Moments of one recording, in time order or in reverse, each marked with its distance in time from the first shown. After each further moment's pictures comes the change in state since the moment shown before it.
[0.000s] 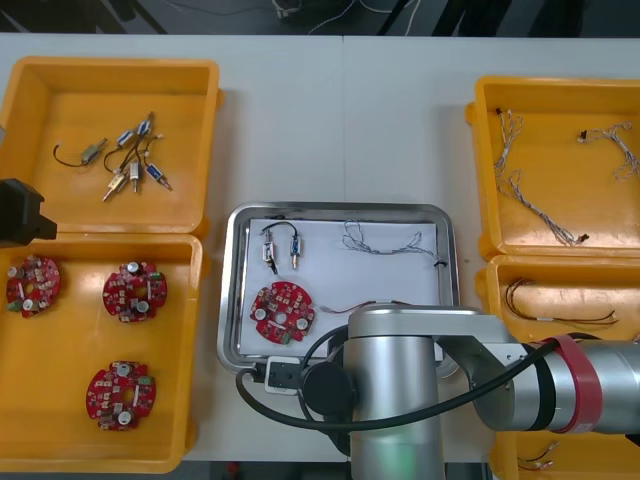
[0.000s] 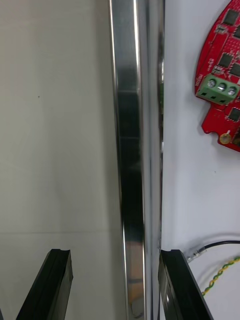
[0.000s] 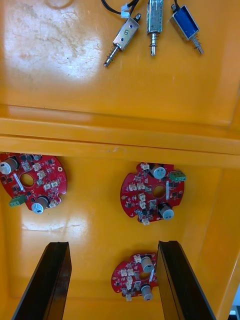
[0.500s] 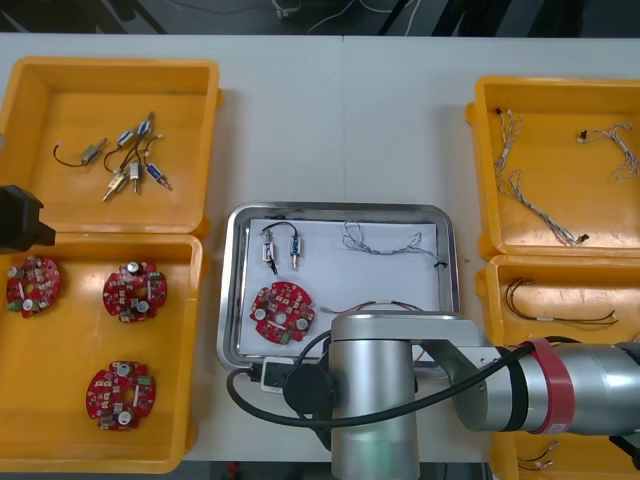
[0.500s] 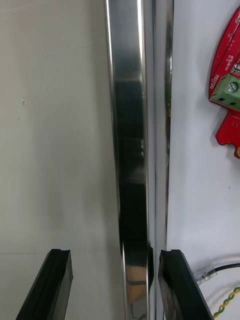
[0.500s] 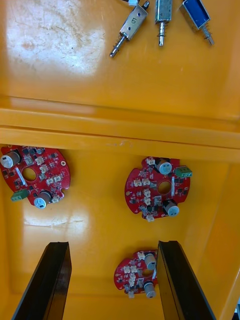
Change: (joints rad) right arm 0.000 0.053 0.017 0.089 0.028 -0.004 0.000; left arm 0.019 0.000 0.000 0.000 -0.005 0.000 0.000
